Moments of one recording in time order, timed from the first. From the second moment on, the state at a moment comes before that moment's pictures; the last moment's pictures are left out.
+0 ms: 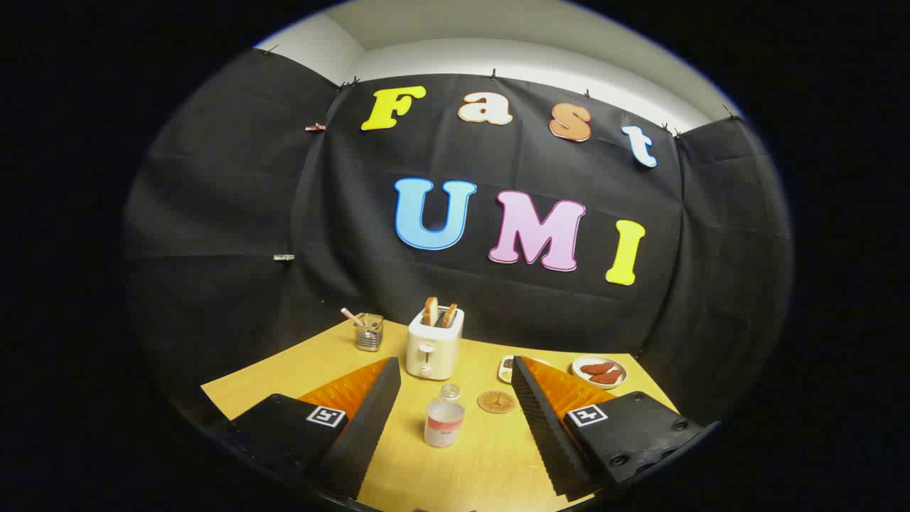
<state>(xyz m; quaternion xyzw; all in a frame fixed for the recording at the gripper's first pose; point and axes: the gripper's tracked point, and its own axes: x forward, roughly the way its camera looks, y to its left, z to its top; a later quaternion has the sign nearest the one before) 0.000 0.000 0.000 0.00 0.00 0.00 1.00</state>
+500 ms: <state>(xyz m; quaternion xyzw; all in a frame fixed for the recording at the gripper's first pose) 0.035 0.034 0.010 0.00 -0.01 -0.04 1.00</state>
